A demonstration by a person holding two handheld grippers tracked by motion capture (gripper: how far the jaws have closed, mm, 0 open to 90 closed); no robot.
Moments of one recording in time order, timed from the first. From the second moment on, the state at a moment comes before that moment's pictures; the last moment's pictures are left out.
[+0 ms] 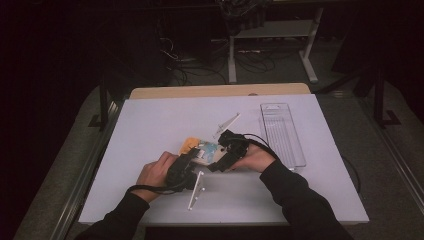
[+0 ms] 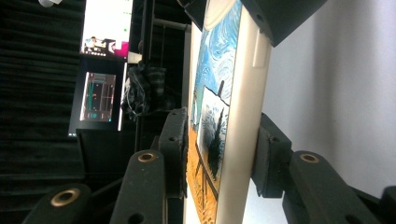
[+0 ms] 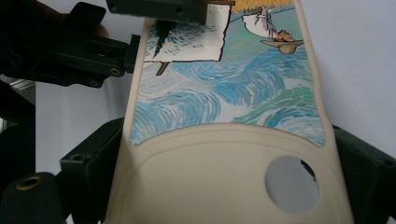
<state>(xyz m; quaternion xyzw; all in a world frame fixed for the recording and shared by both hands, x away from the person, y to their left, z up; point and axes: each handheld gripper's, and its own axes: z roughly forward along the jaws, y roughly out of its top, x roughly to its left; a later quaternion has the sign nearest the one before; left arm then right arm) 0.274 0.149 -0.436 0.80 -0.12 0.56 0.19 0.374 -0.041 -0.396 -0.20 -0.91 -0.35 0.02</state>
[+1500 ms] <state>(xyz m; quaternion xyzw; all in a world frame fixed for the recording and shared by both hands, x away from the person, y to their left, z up) 0.269 0.153 -0.426 0.80 -0.12 0.57 0.16 0.375 -0.048 -0.388 -0.21 -0.90 -0.38 0.04</state>
